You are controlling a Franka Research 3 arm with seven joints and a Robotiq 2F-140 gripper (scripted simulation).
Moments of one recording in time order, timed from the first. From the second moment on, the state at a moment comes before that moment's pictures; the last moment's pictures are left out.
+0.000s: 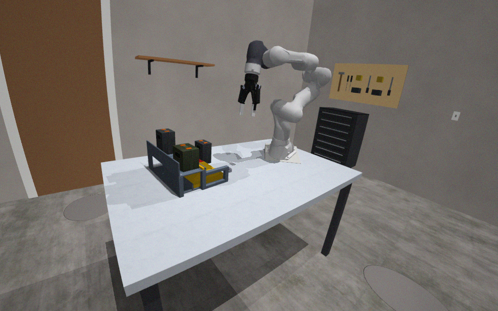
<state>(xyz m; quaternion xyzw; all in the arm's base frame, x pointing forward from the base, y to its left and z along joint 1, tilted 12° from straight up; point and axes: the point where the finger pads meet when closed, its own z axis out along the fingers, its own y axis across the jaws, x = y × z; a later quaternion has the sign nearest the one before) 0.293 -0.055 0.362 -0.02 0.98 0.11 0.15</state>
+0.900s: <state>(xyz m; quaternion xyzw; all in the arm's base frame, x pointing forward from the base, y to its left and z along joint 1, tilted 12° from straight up) 0.344 -0.107 0.393 0.05 0.97 0.08 0.24</state>
